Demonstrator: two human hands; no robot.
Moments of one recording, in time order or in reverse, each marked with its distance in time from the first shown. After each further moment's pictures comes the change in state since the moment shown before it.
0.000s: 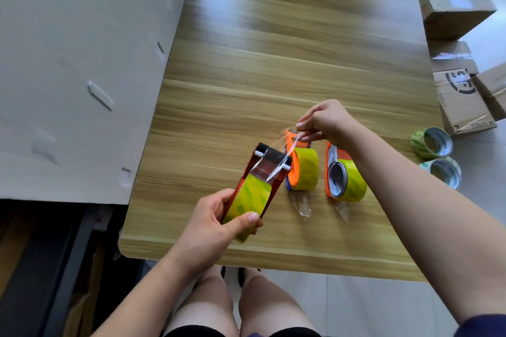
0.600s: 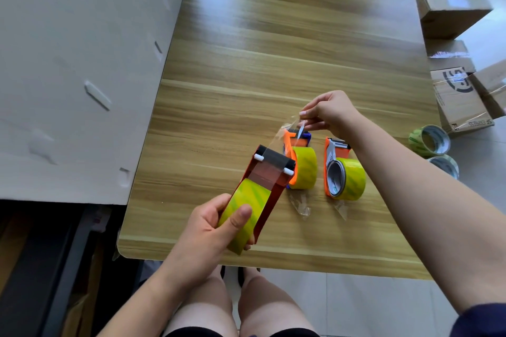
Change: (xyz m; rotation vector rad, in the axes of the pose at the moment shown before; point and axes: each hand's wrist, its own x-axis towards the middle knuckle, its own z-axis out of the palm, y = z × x) left_hand -0.018 0.005 0.003 -0.071 -0.025 0.003; right_hand 0.009 -0.005 -0.011 0.054 0.042 -0.041
